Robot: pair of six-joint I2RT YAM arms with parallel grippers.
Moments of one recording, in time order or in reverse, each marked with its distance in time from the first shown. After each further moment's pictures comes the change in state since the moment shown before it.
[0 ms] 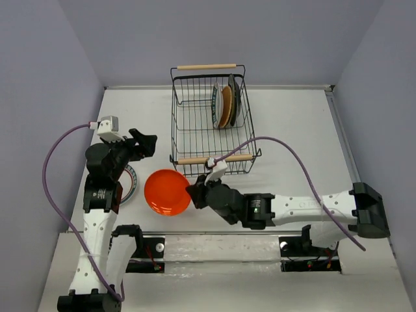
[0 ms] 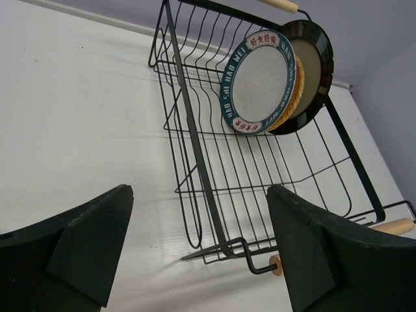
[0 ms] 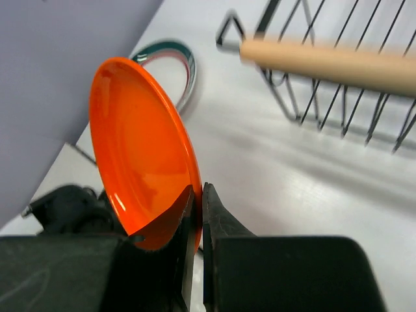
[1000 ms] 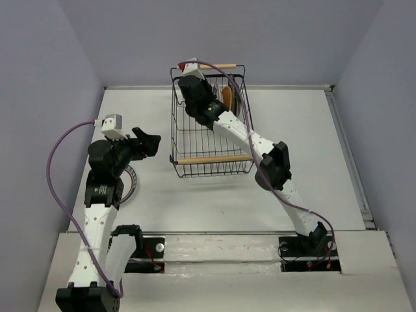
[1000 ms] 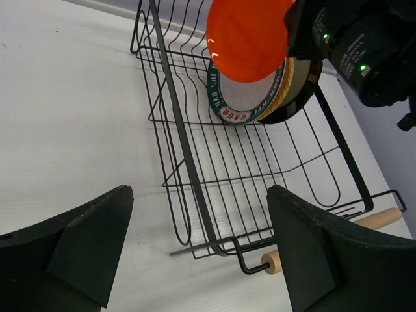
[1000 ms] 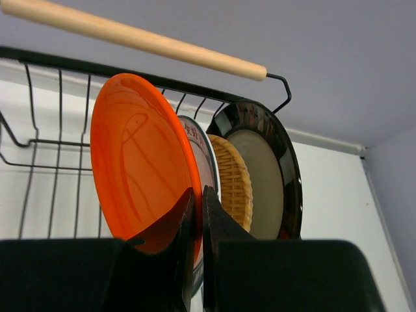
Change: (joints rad) left arm -0.009 0.046 0.000 0.016 0.055 -0.020; right arm -0.636 1.019 1.585 -0.491 0.320 -0.922
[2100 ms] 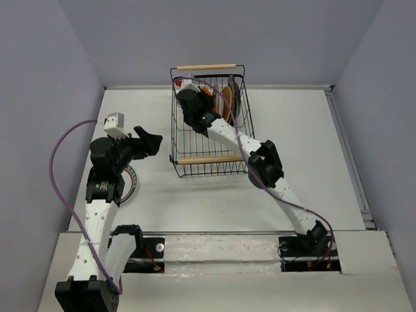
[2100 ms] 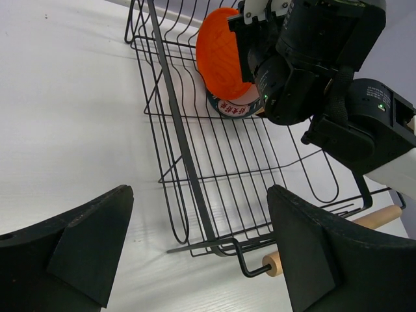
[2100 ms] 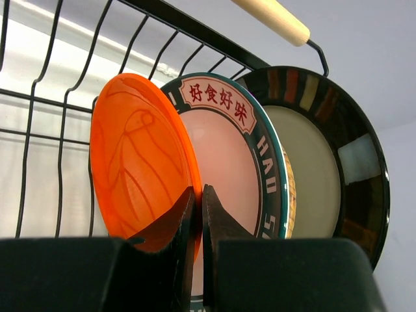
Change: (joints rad) left arm -0.005 0.047 -0.001 0.014 0.021 -0.011; right arm -0.026 0.183 -0.030 0.146 0.062 -0.233
